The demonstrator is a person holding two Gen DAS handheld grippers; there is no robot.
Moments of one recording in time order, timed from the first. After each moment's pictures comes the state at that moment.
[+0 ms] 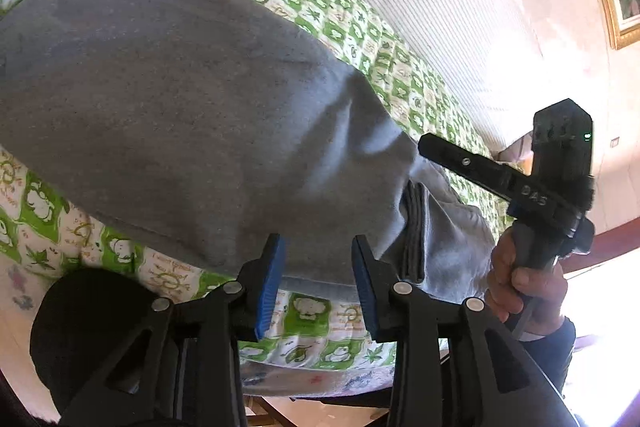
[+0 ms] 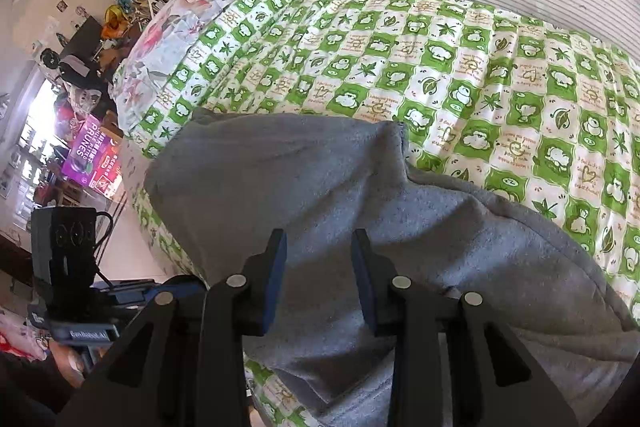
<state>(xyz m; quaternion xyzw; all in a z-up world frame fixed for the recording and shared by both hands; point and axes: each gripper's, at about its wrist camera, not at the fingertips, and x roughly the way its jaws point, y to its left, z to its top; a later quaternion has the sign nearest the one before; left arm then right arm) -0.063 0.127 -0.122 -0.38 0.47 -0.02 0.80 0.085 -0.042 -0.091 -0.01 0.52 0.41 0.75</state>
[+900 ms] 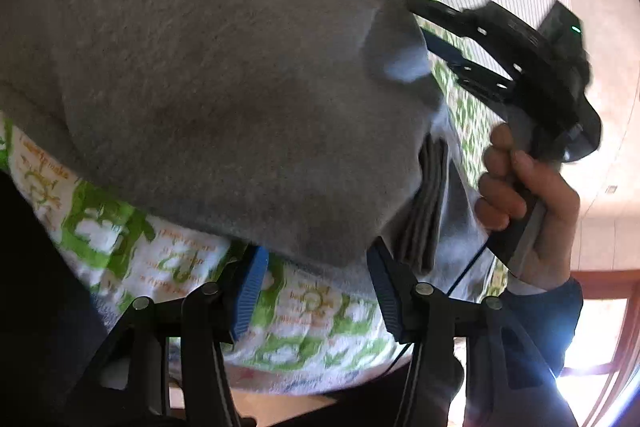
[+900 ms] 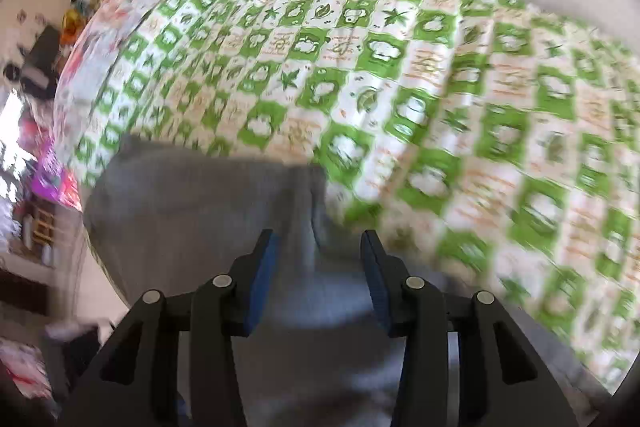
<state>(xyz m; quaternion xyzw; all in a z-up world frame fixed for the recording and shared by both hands) -0.045 0.074 -0.190 -0.49 0.51 -0.02 0.71 0.177 -0.026 -0.135 -0.01 0.56 0.35 0.75</state>
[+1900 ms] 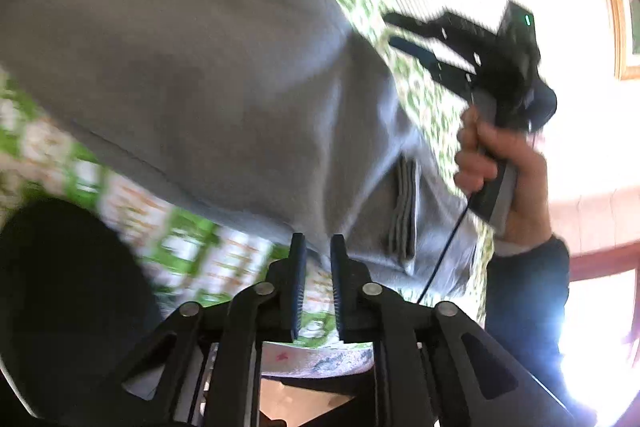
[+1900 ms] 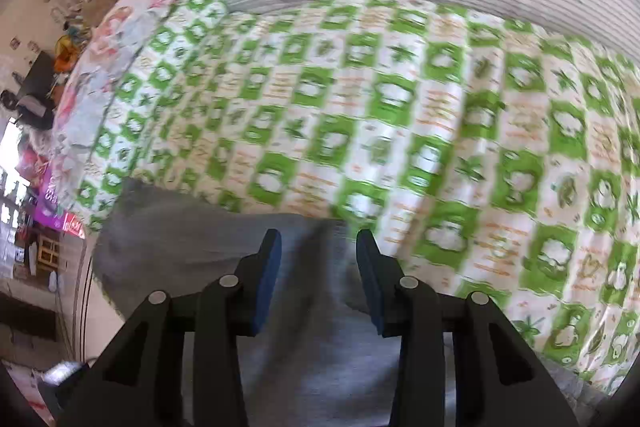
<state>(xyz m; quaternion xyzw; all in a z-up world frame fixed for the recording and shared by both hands) -0.076 0.109 -0.153 -0.46 0.47 -0.02 0.75 0.193 -0.001 -0.118 0.01 0.54 0.34 0.77</state>
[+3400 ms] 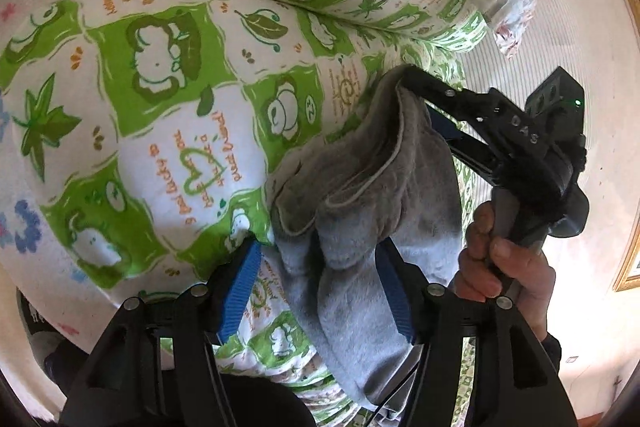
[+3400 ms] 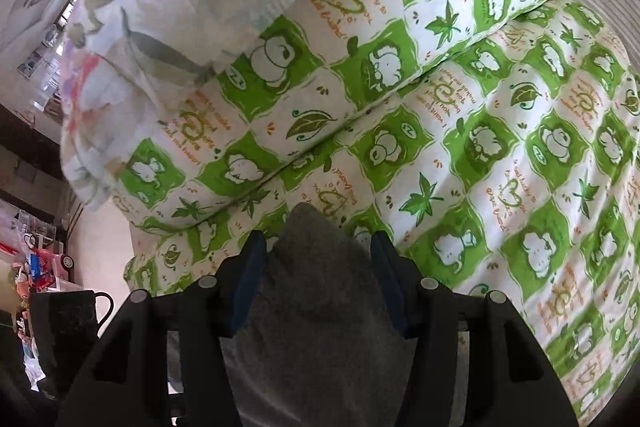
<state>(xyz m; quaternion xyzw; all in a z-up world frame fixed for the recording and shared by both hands) -0.124 0.312 -0.194 -0.60 0.33 0.17 0.71 0.117 0.333 -0.146 -0.17 0.53 0.53 0.64</state>
